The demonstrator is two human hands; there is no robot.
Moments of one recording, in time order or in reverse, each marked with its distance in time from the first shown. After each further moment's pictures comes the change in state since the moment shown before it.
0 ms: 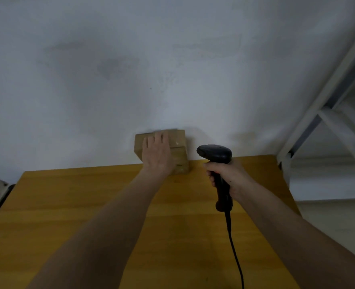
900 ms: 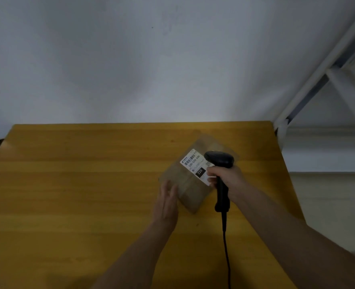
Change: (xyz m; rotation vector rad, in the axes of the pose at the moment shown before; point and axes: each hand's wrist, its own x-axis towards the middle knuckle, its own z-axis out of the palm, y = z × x) left_hand -0.234 0.020 0.144 -0.476 -0.276 -0.032; right_hand -0.023 0.122 -0.014 0.033 0.158 0.253
